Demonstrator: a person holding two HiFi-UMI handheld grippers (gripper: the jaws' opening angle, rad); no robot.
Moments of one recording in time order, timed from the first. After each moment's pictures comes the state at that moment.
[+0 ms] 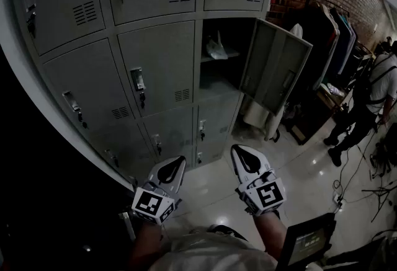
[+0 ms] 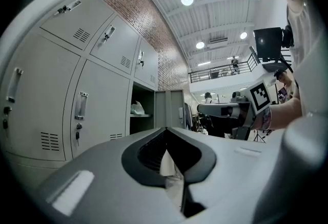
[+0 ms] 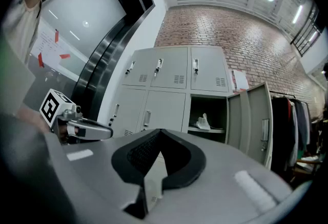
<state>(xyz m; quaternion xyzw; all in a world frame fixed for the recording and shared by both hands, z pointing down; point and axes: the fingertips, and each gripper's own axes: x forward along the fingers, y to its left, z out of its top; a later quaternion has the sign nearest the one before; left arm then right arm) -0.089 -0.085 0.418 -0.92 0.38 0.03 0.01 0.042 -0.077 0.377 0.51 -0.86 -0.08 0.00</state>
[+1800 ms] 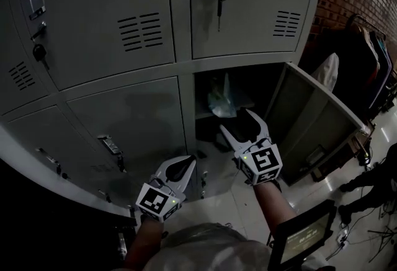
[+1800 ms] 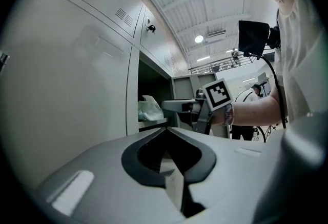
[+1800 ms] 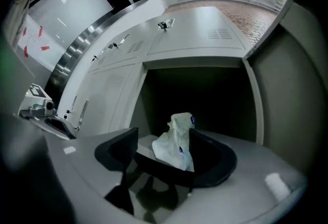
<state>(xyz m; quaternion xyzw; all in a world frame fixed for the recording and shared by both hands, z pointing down) 0.012 -0.379 0.392 -0.92 0.39 0.02 0.05 0.106 -0.471 0.335 0.45 -0.89 -0.12 -0.01</state>
